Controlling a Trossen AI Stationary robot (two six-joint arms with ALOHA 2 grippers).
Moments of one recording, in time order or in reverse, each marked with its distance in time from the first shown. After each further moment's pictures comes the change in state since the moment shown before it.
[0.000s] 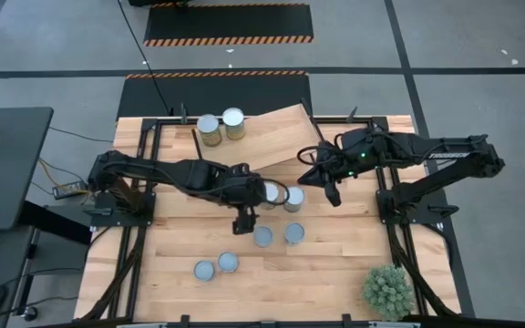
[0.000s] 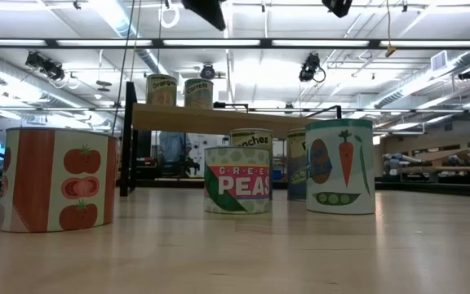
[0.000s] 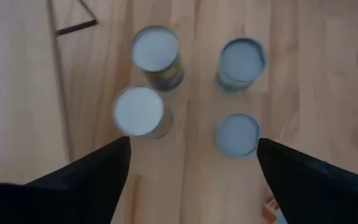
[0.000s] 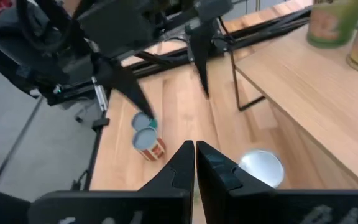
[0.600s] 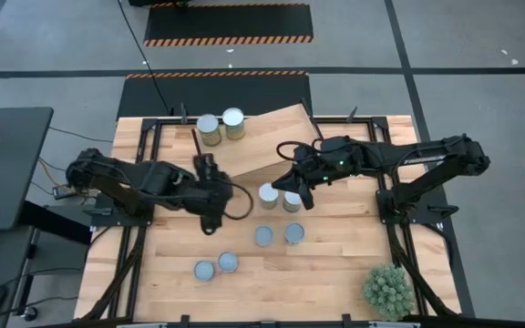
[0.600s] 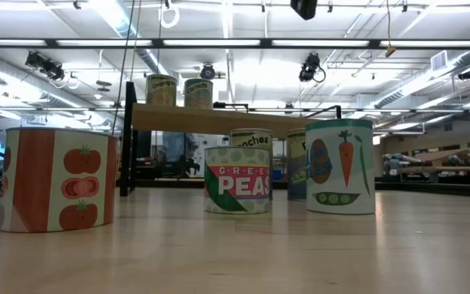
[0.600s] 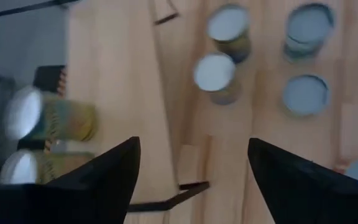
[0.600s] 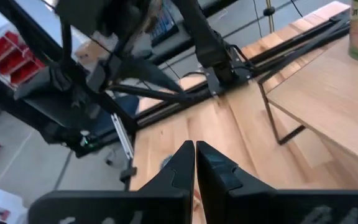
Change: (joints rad) left arm -0.137 -0.171 0.001 -0.284 -0.366 -0.084; right arm 0.025 0.175 0.000 0.341 0.020 0.198
